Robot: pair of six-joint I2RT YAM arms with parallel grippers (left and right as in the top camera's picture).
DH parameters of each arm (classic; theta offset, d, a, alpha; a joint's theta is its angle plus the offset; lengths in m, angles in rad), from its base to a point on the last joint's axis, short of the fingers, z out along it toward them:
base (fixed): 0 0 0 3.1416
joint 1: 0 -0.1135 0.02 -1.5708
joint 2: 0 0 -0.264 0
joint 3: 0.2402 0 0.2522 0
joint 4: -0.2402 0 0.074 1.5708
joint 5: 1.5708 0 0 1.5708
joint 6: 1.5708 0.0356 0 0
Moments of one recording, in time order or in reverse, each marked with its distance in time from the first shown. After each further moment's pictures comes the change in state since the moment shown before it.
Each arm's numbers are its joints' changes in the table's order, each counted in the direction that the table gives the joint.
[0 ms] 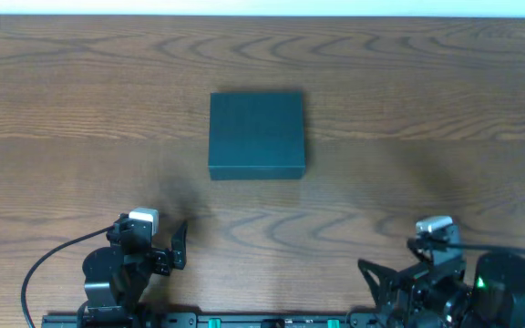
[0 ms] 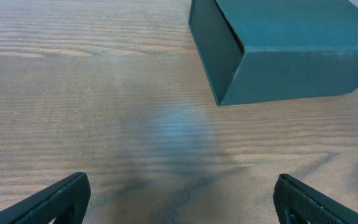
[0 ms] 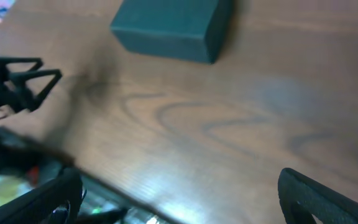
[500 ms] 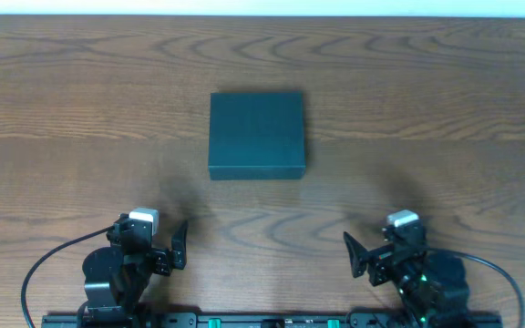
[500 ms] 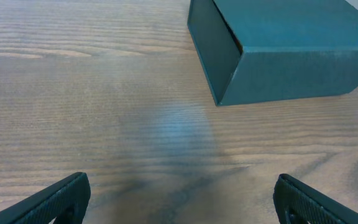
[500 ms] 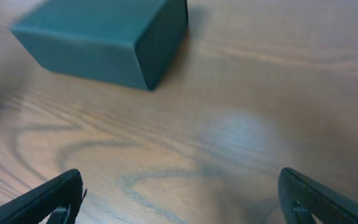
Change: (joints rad) left arm 0.000 0.001 0.000 0.001 0.003 0.000; right arm -0.029 0.388 -0.719 0.520 0.161 -0.054
